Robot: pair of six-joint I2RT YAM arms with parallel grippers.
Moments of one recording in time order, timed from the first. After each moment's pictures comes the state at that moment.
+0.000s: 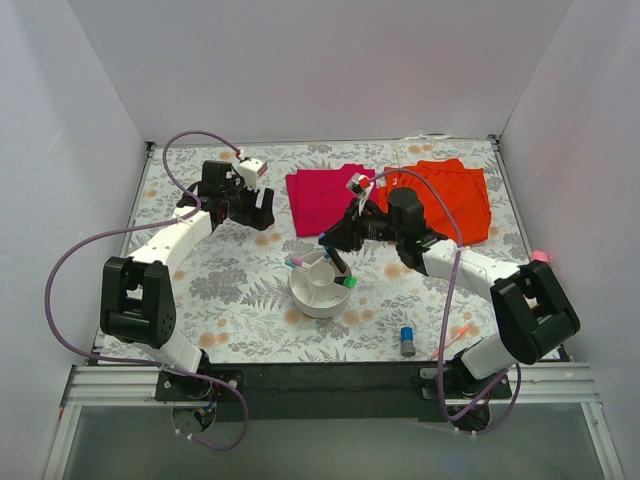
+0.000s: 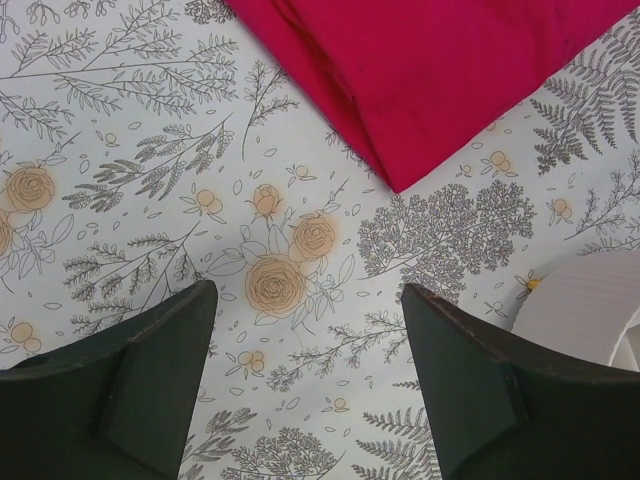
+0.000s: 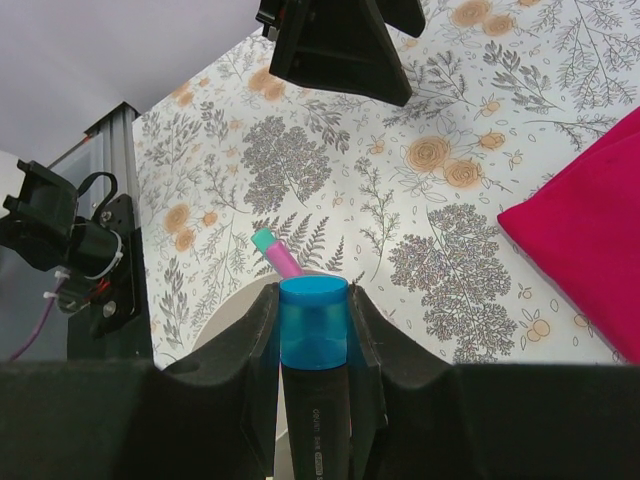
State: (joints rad) left arm -0.20 1.58 1.14 -0.32 0.35 0.14; right arm 0.58 1.49 0.84 0.43 -0.74 0.29
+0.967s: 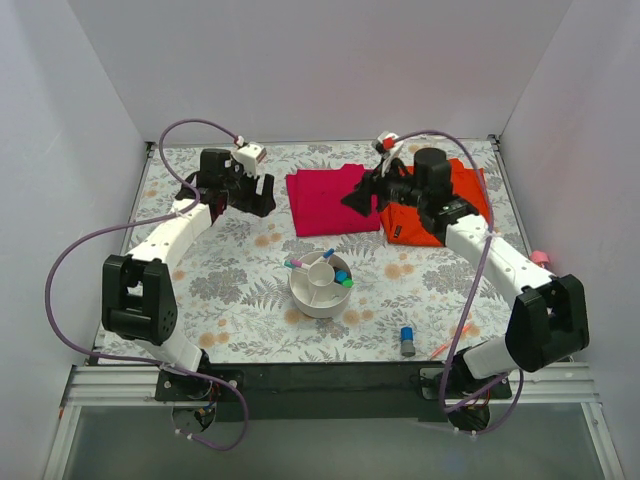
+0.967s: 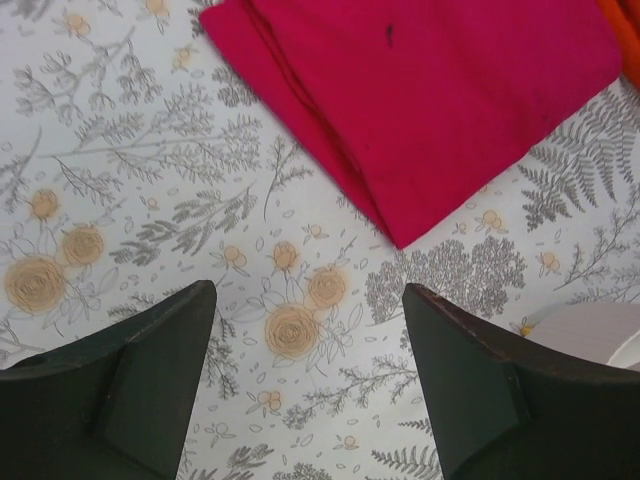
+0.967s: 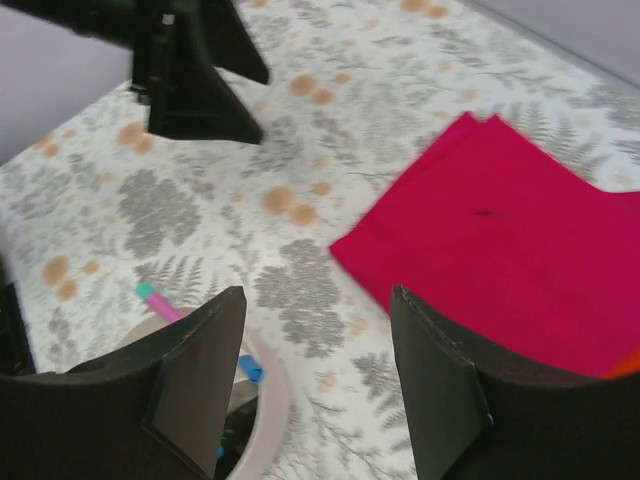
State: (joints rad) left arm -0.20 1.59 1.22 -0.30 0.35 0.13; right arm 0.45 1.44 1.09 0.07 -0.63 0.09
